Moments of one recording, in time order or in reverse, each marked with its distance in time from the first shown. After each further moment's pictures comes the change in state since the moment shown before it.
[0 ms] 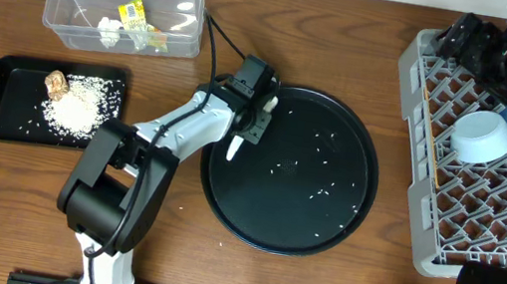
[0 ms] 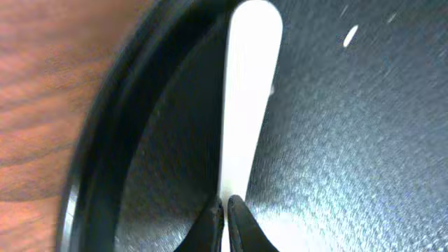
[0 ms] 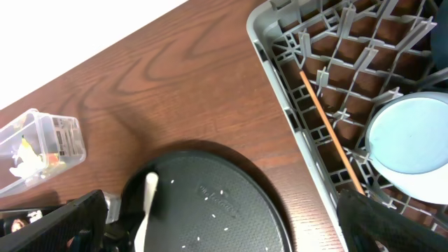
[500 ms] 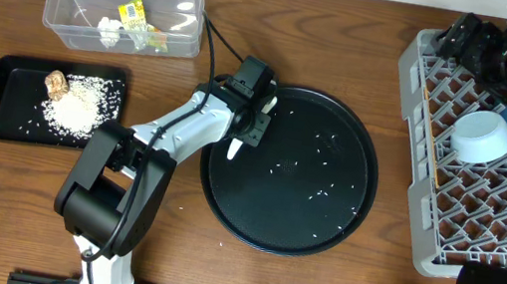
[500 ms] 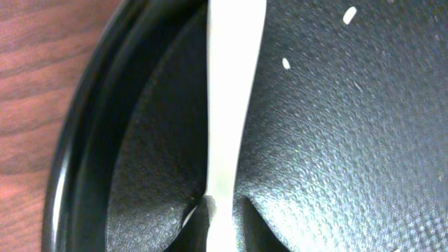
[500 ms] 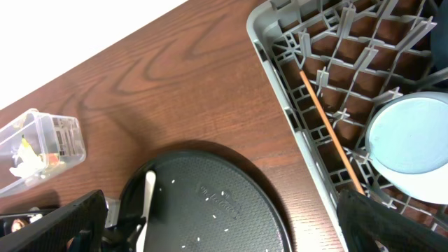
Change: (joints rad) left arm 0.000 -0.019 0.000 -0.044 0.021 -0.033; right arm 0.000 0.000 0.000 0.000 0.000 0.000
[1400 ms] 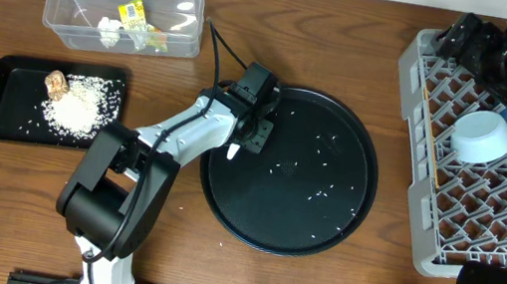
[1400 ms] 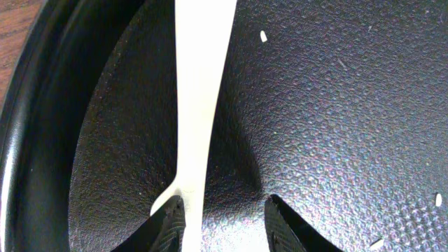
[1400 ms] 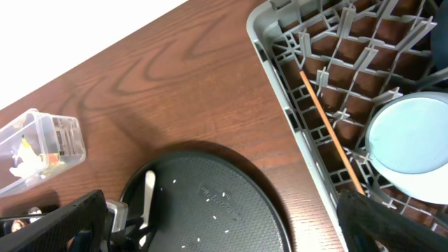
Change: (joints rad) left arm -0.026 0.000 -0.024 0.007 0.014 -0.016; right arm 0.000 0.000 0.000 0.000 0.000 0.000
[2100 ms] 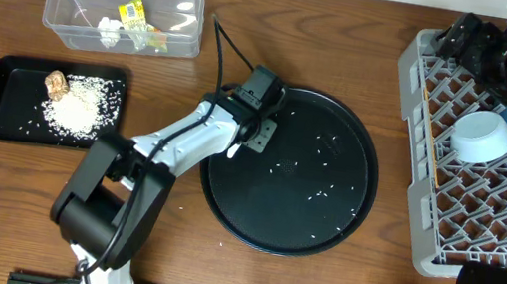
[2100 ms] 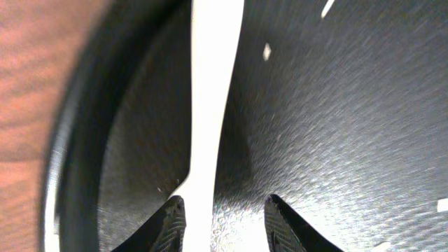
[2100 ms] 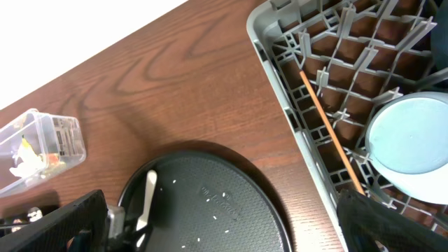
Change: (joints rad) left arm -0.032 -0.050 -0.013 0.032 -0.103 0.007; right arm 0.000 0.000 0.000 0.000 0.000 0.000
